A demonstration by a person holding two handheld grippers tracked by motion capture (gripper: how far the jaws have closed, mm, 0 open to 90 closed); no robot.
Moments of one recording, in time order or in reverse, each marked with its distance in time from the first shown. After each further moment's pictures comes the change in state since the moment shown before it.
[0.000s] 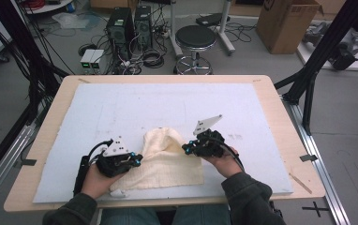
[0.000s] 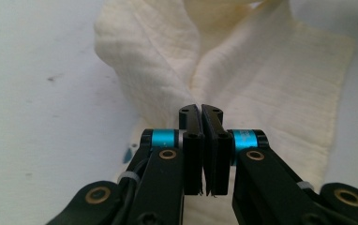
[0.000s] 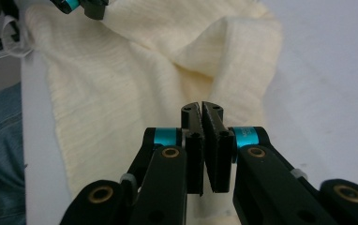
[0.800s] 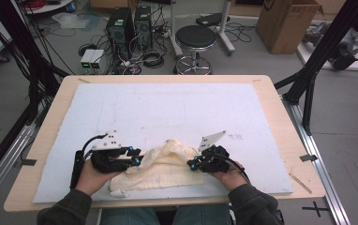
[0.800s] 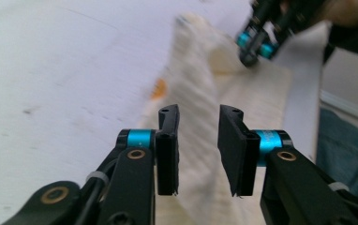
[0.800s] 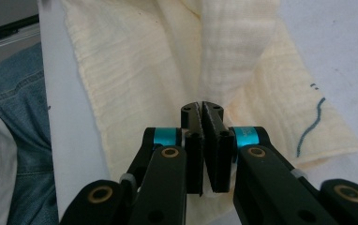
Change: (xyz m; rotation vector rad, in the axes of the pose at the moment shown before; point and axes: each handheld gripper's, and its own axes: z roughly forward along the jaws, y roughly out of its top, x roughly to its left) left arm 0.020 0.020 -0.022 -0.127 -0.064 -0.062; right arm 0.017 -0.039 0.002 0.044 0.036 0.018
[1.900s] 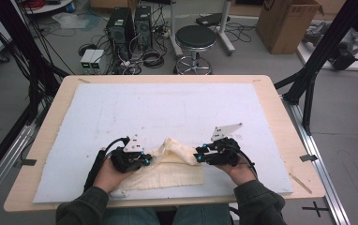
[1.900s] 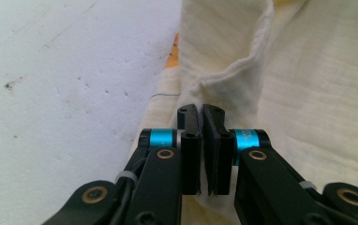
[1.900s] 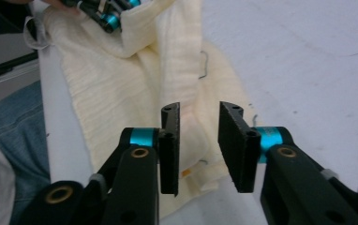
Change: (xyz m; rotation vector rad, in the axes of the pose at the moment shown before) left arm -0.011 -0.012 0.056 0.236 0.086 0.107; right arm -0.016 0.001 -0.032 -0.123 -0.031 0.041
